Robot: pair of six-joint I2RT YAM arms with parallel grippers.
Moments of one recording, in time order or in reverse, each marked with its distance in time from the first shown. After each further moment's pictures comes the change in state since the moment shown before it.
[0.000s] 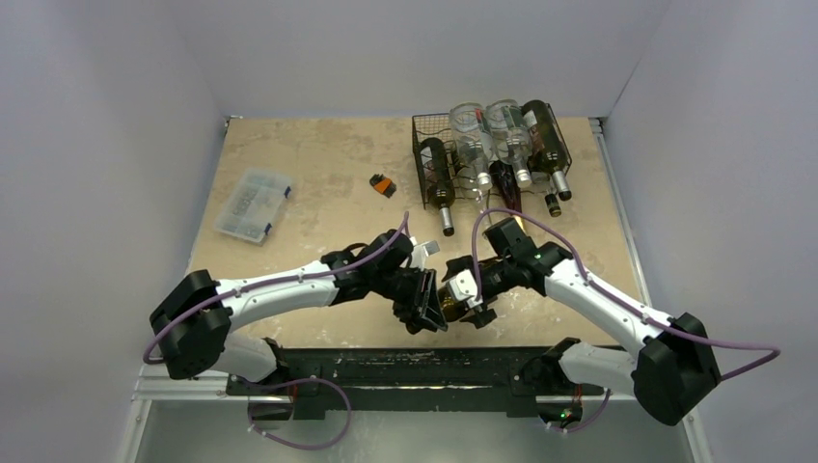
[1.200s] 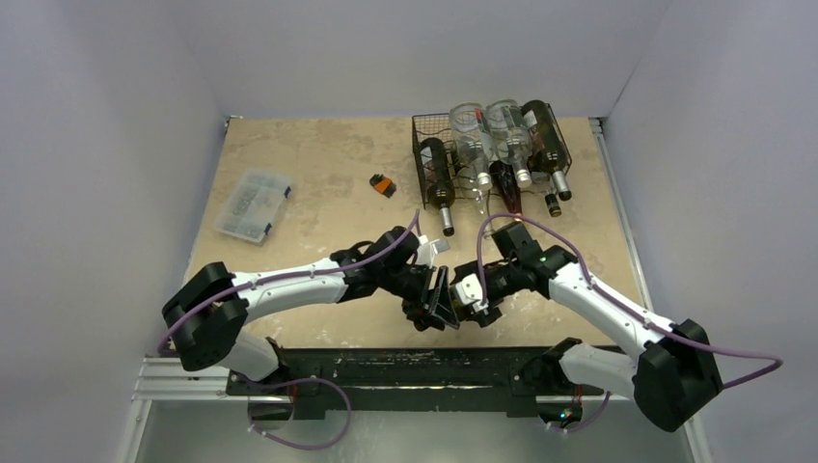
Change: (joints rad) left arm 0.002 0.074 0.017 0.085 0.078 0.001; right arm -0.032 -0.020 -0.046 -0.006 0.016 -0.048
